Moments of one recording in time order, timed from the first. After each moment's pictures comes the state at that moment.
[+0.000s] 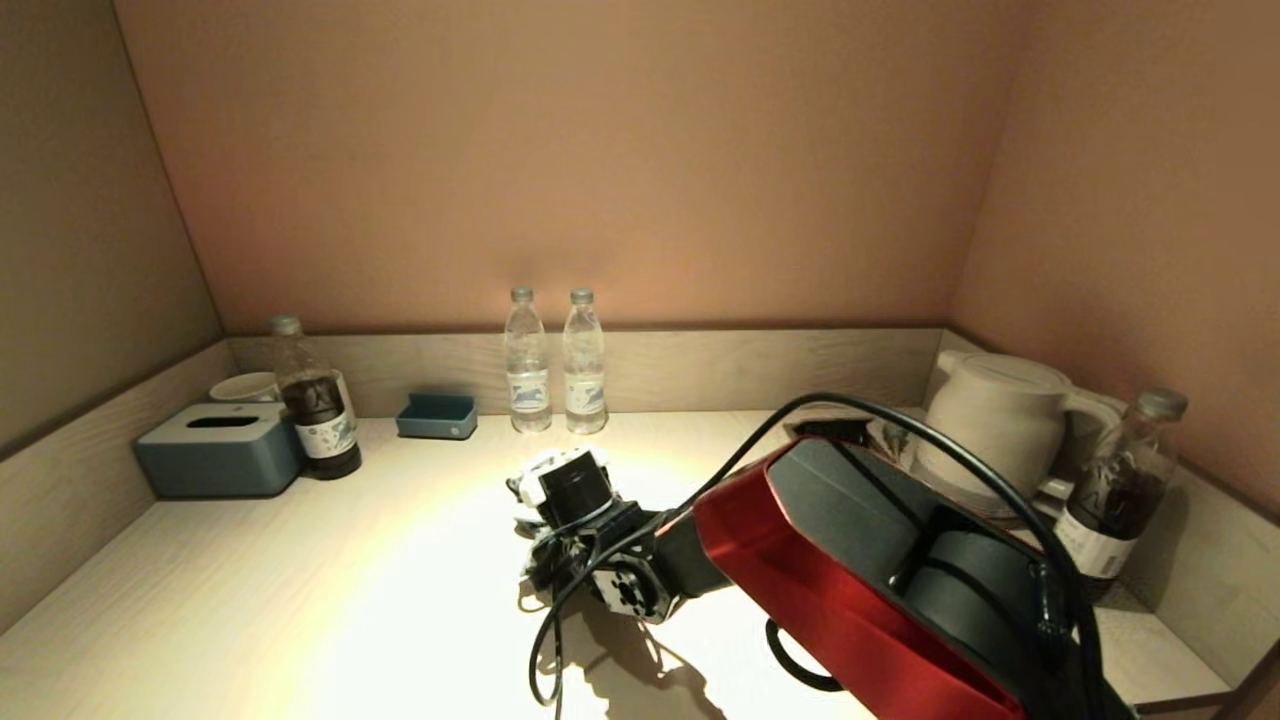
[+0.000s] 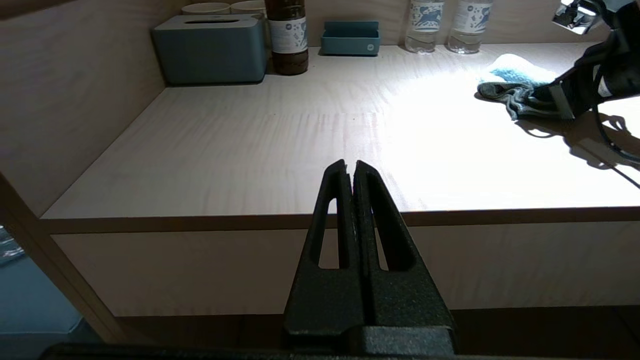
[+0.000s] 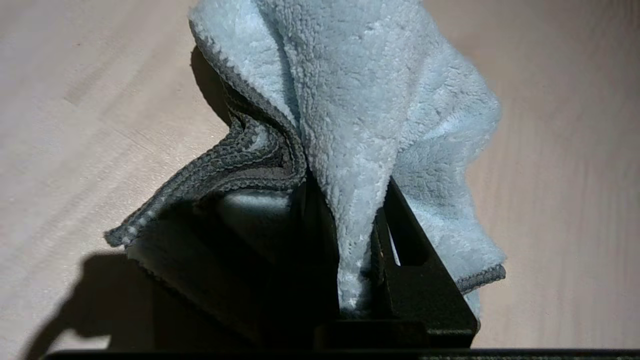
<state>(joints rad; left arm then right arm) 0.01 0.00 0.00 0.01 -0.02 -0.01 0.74 2.48 -1.59 -0.24 -0.32 -0.09</state>
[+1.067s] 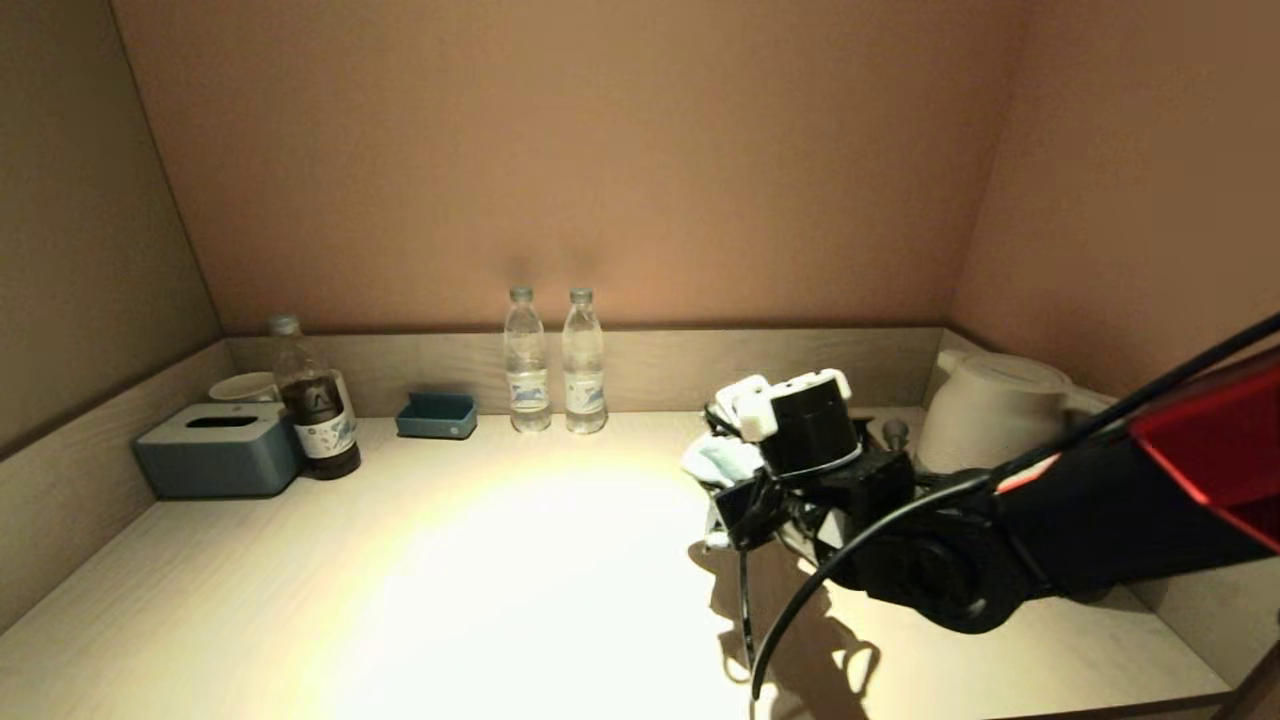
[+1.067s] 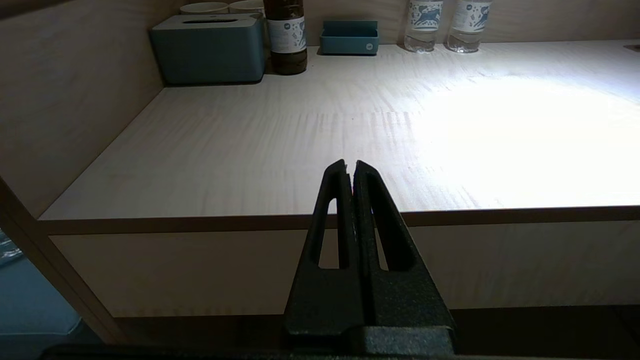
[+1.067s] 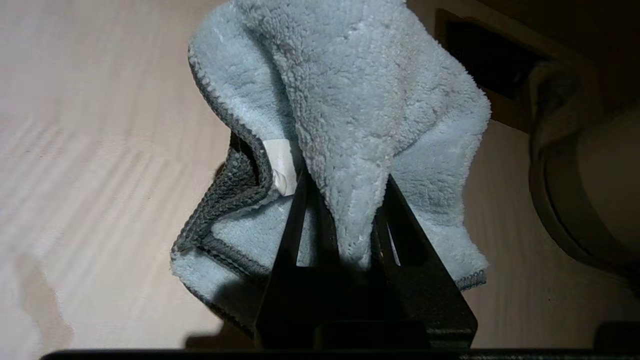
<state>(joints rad) 0.01 0.00 0.00 0.01 -0.02 -0.01 0.54 1.86 -0.93 -0.36 -0.42 -0.10</state>
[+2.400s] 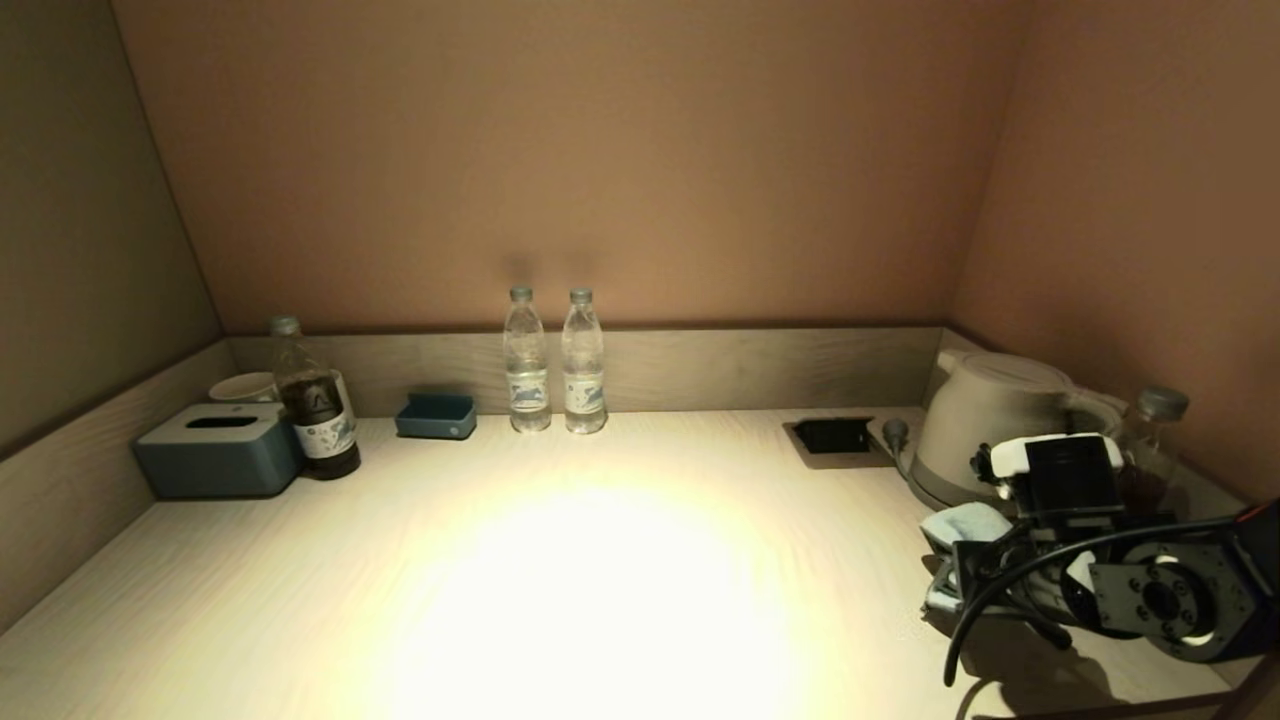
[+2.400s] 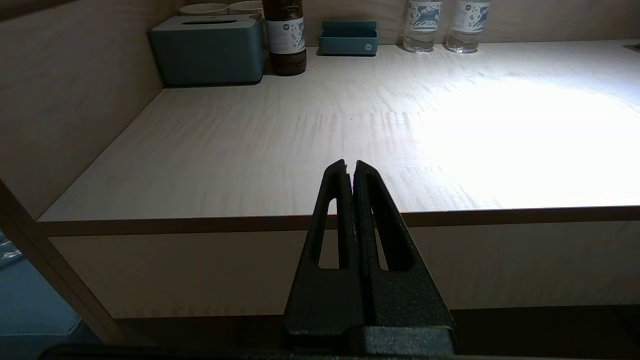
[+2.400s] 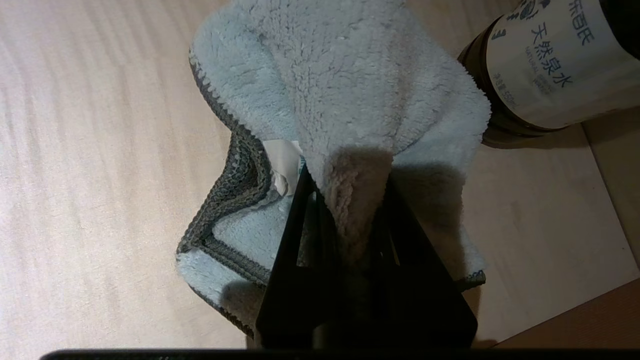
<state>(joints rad) 0.01 0.00 0.00 0.01 -0.02 -0.01 0.03 1.75 -0.60 -0.36 -0.34 0.09</state>
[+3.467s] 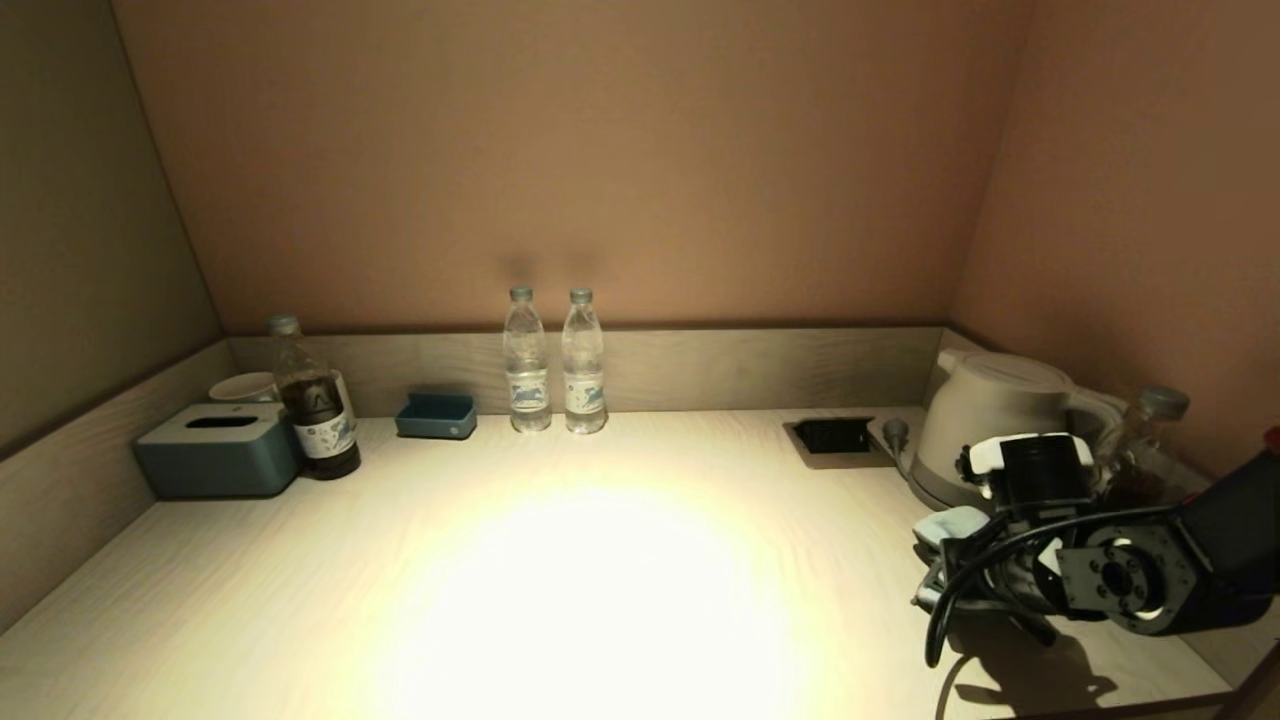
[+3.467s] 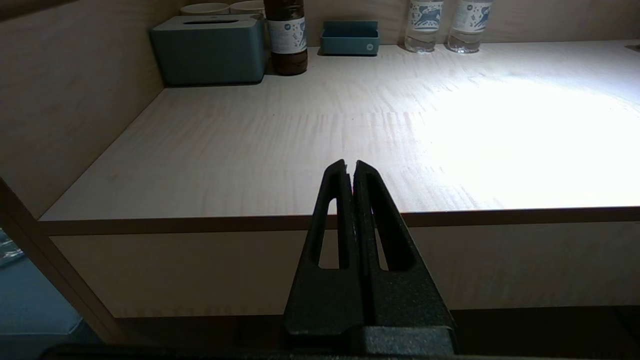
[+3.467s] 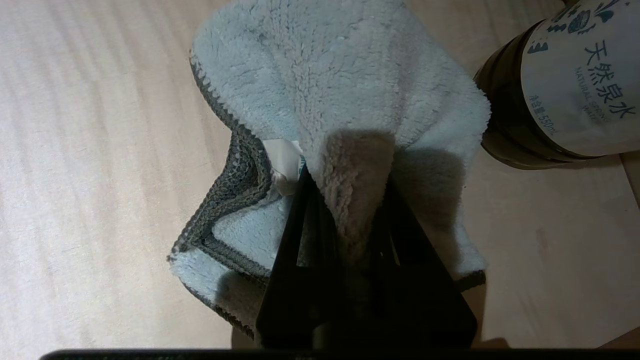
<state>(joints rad) 0.01 0.00 0.00 0.01 -0.02 -0.01 0.01 1.85 -0.66 -0.36 -0.33 0.09</state>
